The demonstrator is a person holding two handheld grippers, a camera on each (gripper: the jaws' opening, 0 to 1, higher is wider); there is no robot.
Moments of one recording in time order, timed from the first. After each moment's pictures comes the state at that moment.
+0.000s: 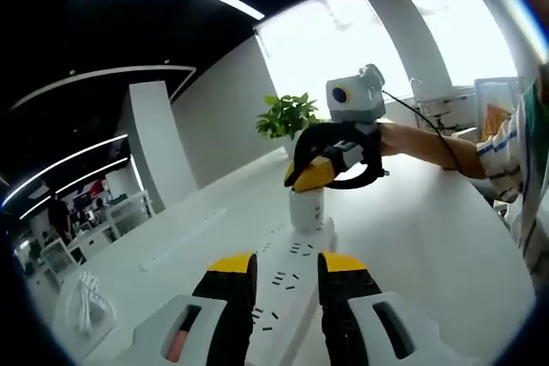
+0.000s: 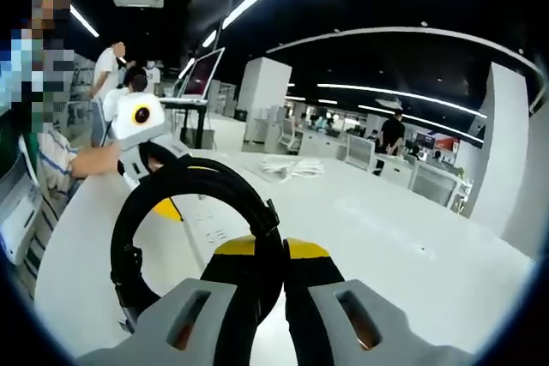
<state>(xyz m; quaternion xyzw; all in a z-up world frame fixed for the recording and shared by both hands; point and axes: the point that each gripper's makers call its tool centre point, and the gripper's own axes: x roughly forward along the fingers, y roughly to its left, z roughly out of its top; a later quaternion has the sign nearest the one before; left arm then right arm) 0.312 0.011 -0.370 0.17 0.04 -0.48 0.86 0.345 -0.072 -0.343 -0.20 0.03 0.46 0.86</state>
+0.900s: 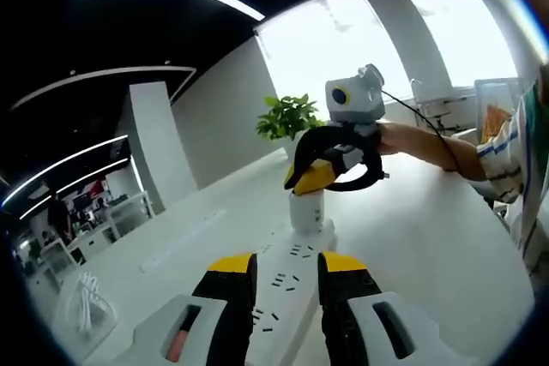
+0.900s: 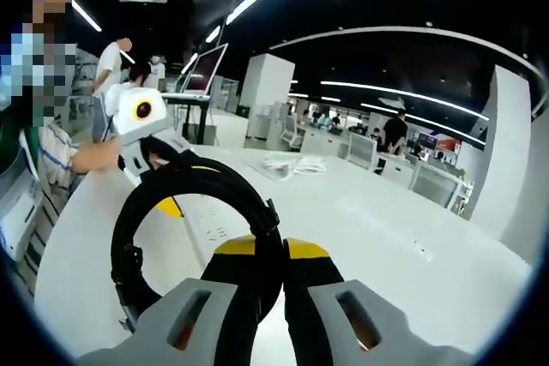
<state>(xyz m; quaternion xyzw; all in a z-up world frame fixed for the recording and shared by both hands) 0.311 0.011 -0.367 0.17 0.04 -0.48 0.86 0.350 -0.071 -0.343 -0.21 0.04 0.46 0.86</state>
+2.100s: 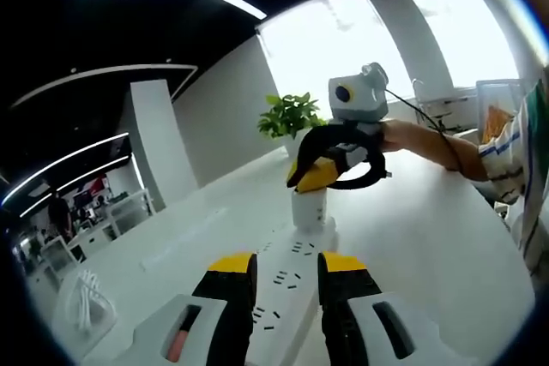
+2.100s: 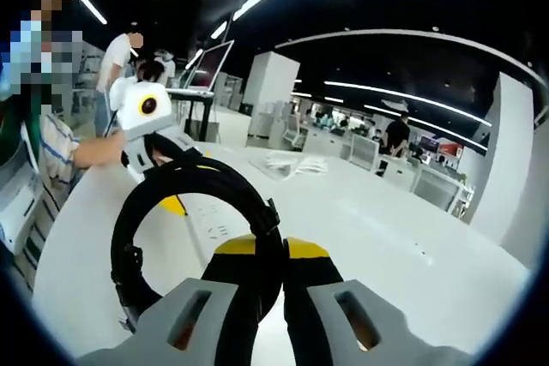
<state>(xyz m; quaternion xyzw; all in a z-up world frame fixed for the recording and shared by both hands) 0.314 0.012 -0.372 0.18 0.05 -0.47 0.86 0.350 -0.076 -0.343 -0.19 0.03 0.49 0.85</state>
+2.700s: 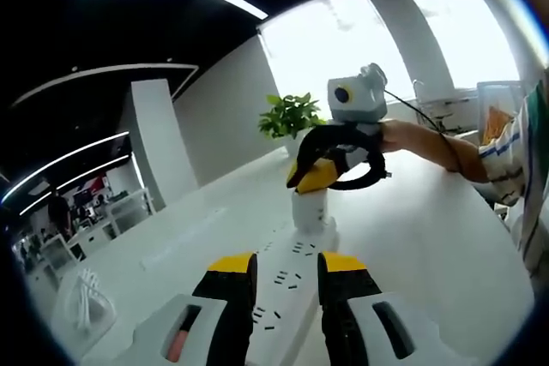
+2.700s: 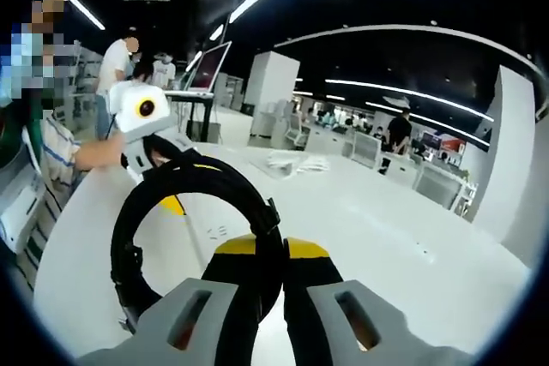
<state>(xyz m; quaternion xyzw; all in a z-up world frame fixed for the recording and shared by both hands) 0.314 0.013 -0.370 0.17 0.05 -0.47 0.86 0.346 -0.073 -0.343 -0.20 0.03 0.48 0.85</state>
